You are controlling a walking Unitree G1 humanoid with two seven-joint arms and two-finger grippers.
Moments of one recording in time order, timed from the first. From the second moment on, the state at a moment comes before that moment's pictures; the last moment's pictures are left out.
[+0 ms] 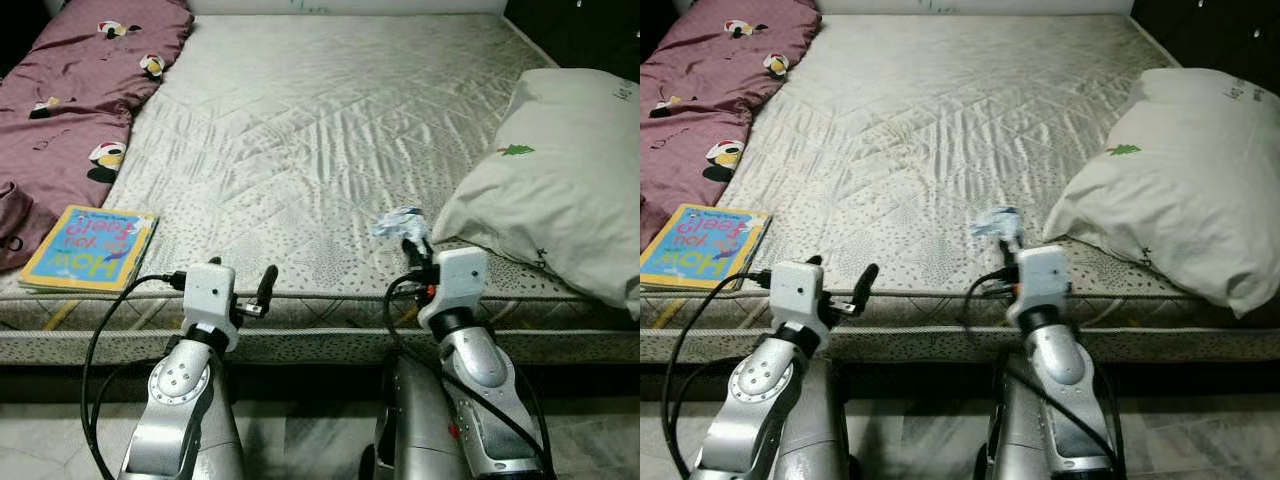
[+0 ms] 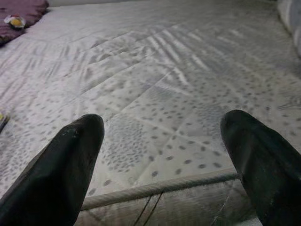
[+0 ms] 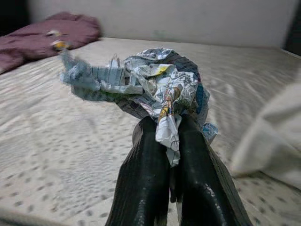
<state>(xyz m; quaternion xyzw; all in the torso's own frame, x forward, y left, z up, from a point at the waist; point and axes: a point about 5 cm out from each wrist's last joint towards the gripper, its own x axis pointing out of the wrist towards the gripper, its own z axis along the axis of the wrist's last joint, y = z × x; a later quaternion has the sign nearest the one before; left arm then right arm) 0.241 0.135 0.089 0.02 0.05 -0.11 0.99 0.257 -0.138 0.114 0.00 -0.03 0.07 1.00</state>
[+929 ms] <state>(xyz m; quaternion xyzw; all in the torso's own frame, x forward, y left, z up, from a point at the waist) 0.264 0.146 0.101 0.02 0.02 -0.06 1.00 0.276 -0.159 0.125 0.02 -0.04 0.01 1.00</state>
